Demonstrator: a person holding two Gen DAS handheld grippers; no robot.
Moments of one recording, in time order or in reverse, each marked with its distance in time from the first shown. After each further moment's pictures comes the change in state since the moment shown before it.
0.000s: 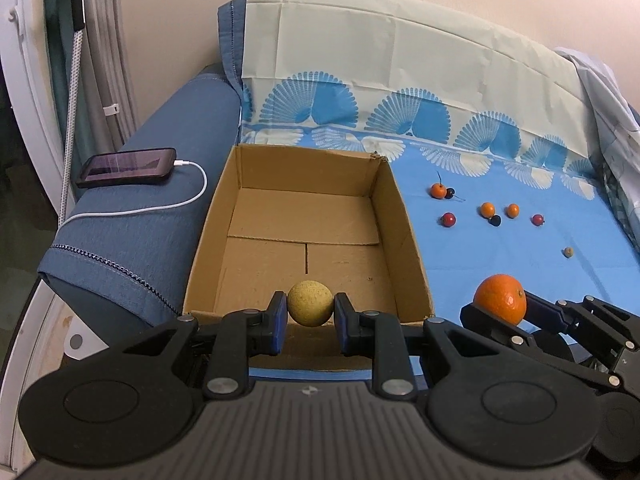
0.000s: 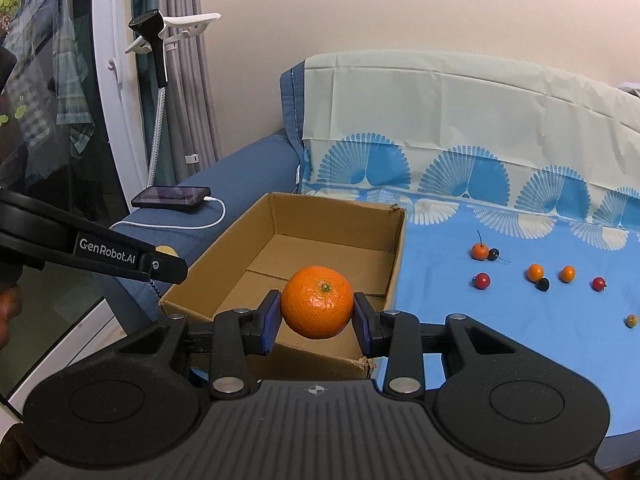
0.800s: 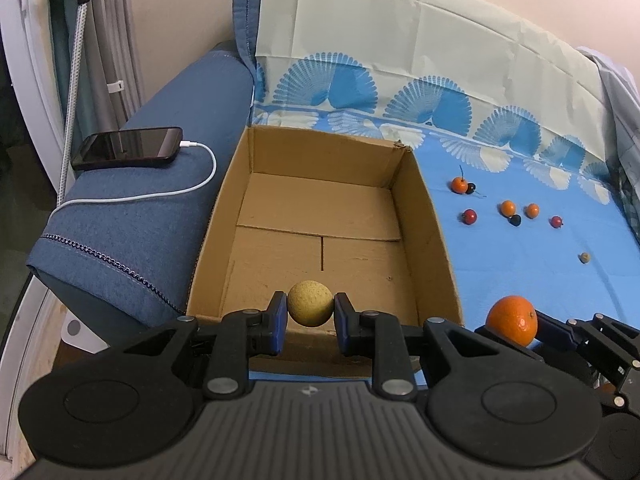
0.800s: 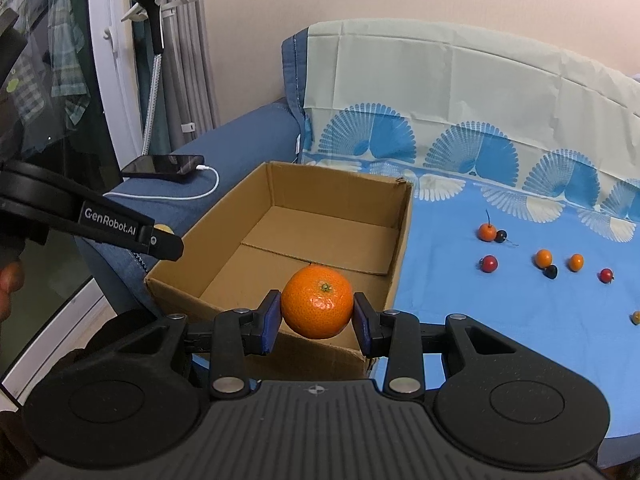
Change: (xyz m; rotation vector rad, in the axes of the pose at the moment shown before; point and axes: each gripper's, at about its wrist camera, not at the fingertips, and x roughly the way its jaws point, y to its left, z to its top) left arm 0.047 0.018 0.013 -0.044 0.057 0.020; right arm 0.038 0.002 0.000 -0.027 0.092 -0.004
